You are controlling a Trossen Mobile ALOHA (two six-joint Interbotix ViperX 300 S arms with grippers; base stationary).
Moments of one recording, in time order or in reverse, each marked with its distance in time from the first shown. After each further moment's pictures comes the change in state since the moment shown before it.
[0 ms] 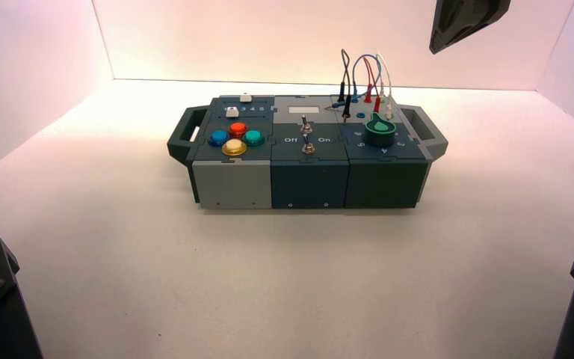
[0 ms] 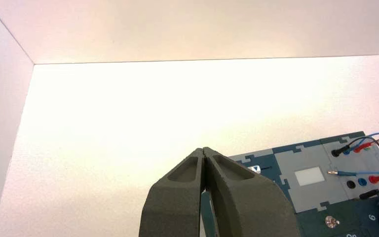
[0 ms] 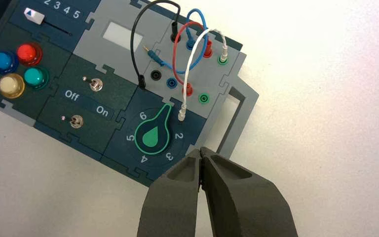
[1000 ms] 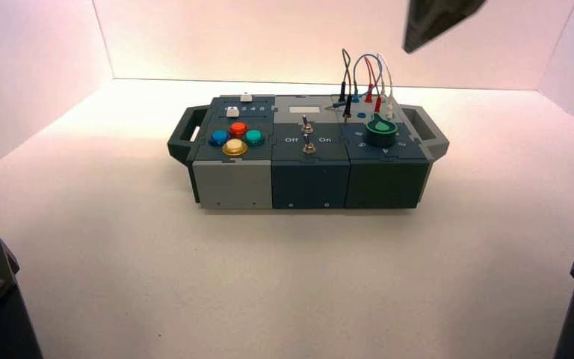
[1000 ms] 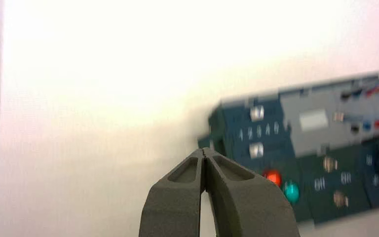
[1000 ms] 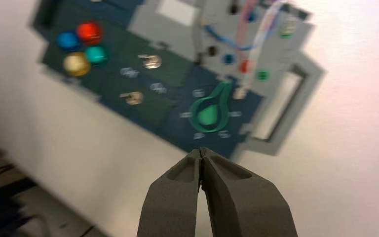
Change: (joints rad) left arm -0.002 0.028 -0.063 -0.006 0.357 -0.002; right arm 0.109 0.025 -0.098 0.156 0.232 0.043
